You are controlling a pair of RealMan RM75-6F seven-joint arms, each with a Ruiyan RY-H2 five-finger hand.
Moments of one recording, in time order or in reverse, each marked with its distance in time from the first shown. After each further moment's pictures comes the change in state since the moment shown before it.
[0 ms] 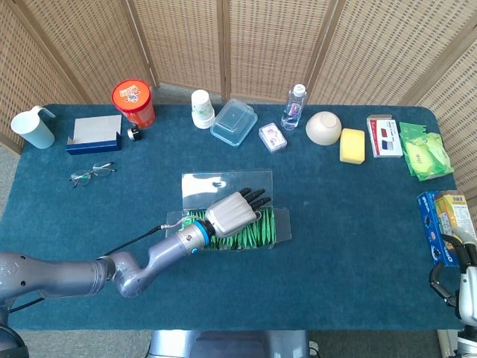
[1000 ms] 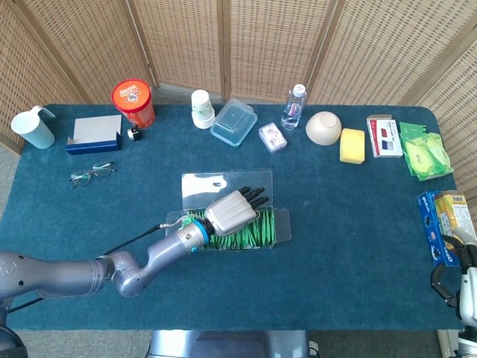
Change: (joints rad) left arm 0.001 0.016 -0.002 -0.014 -0.001 0.008 -0.023; right arm -0.004 -0.002 0.000 0.004 0.003 0.000 0.003
